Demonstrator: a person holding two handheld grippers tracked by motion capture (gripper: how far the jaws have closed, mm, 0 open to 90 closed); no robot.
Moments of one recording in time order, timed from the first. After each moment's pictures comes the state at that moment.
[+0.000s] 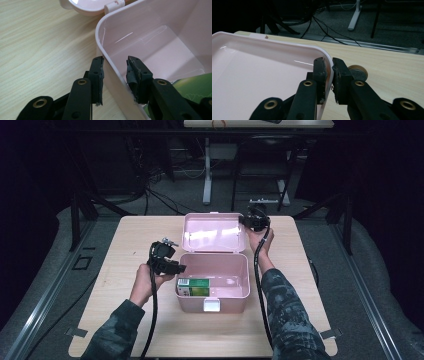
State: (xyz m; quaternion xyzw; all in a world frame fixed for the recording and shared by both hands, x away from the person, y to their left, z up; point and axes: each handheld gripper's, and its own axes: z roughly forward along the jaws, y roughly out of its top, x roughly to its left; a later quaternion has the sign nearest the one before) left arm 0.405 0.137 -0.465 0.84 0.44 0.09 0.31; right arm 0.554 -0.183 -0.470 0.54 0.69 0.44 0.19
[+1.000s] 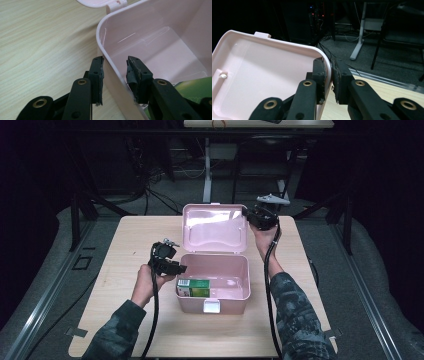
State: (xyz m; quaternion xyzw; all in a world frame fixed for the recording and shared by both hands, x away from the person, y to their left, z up) left arm 0.404 0.134 -0.466 0.84 0.45 0.10 0.30; right arm 0.517 -0.194 -0.434 0.46 0.67 0.52 0.26
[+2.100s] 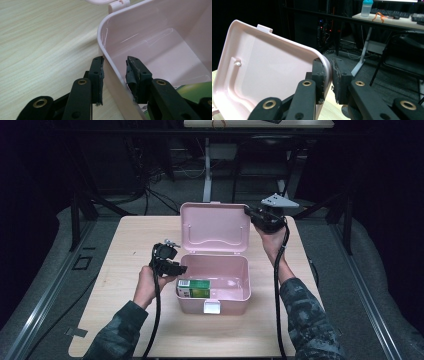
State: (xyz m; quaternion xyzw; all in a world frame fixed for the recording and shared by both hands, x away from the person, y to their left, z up) left arm 0.402 0.130 -0.467 0.83 0.46 0.10 0.30; right arm 0.477 -0.200 -0.405 0.37 0.69 0.54 0.31
